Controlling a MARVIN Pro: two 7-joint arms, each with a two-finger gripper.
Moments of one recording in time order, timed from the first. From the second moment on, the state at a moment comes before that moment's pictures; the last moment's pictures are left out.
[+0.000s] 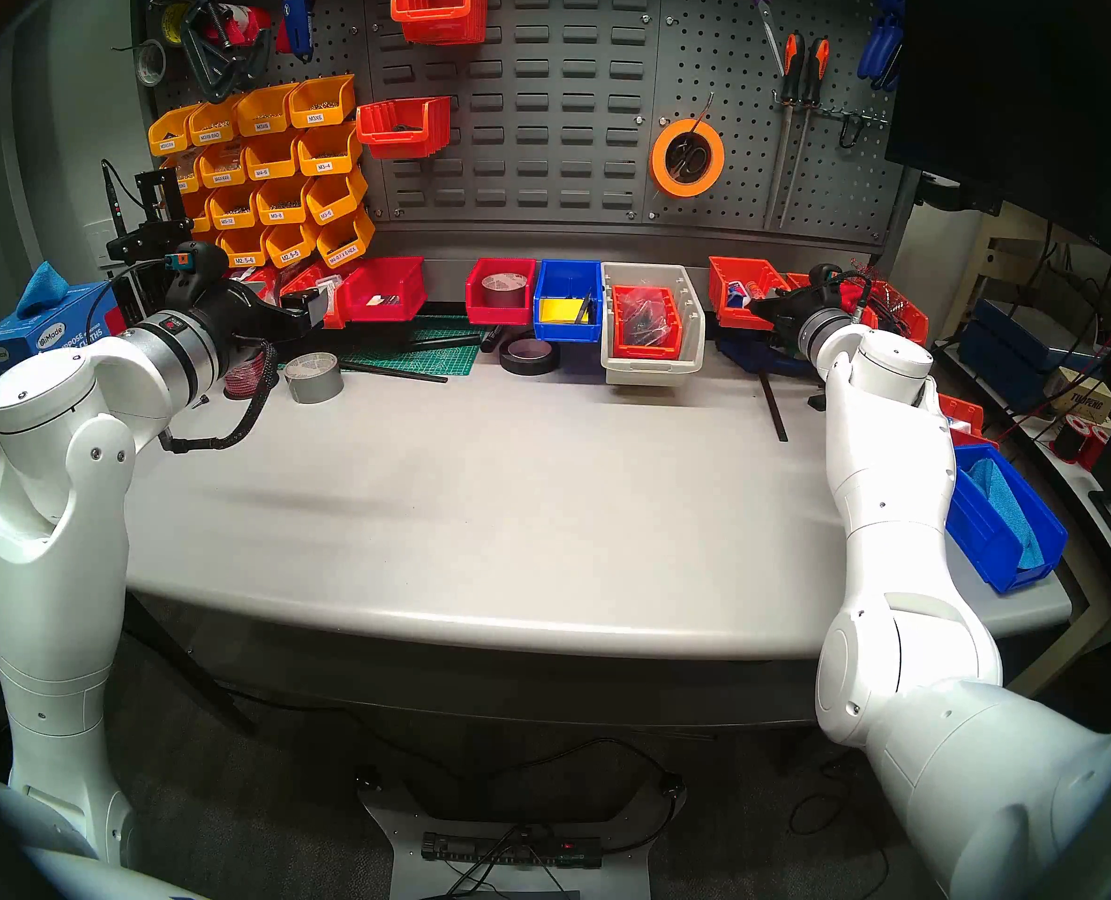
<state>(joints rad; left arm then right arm) 1.46 -1.13 -1.73 -2.28 -0.52 0.86 0.05 -0.86 -1.26 1.79 -1.09 0.15 0.32 0.34</state>
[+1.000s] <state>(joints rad) 1.46 -1.13 -1.73 -2.28 -0.53 0.86 0.06 -0.83 -1.22 1.77 -0.97 0.12 0.25 0.38</state>
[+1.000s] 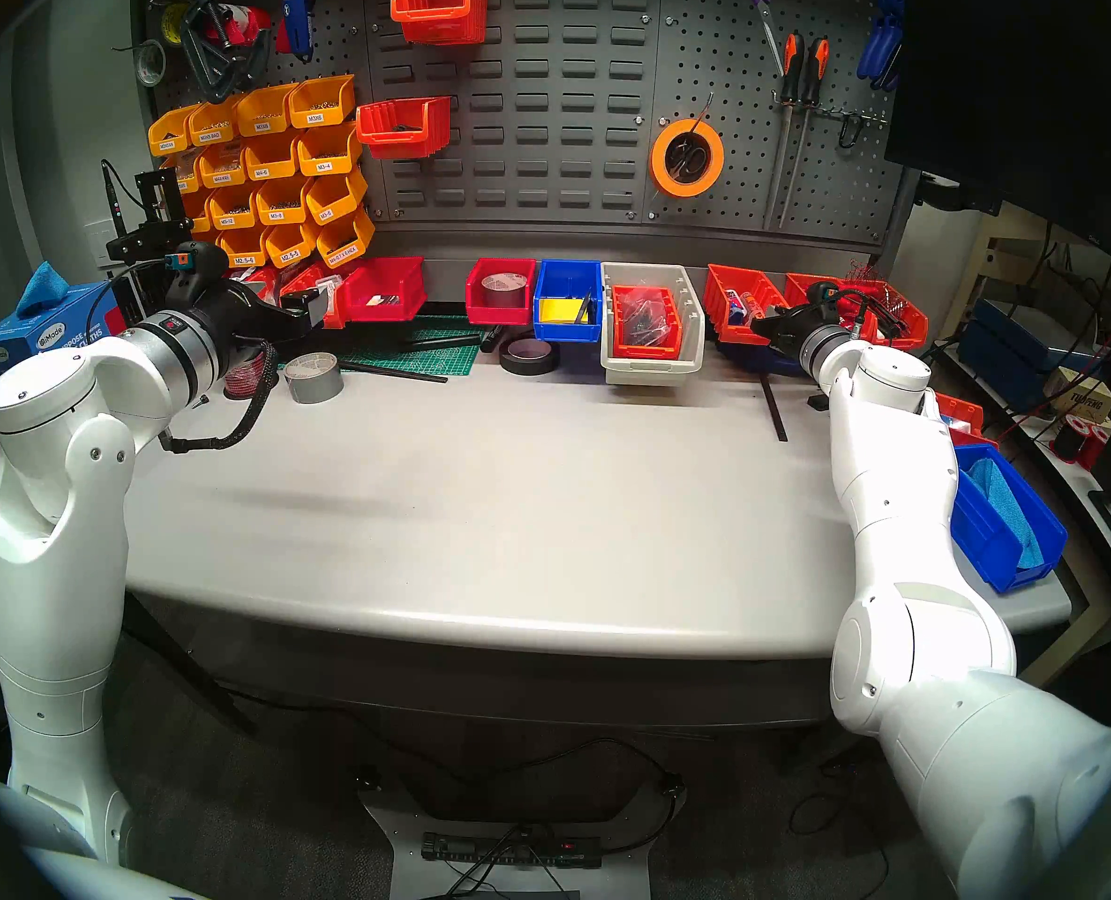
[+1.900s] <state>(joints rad) 1.46 -1.13 -1.73 -2.28 -0.53 0.86 0.06 -0.85 -1.24 1.79 -1.10 0.14 0.31 0.36</state>
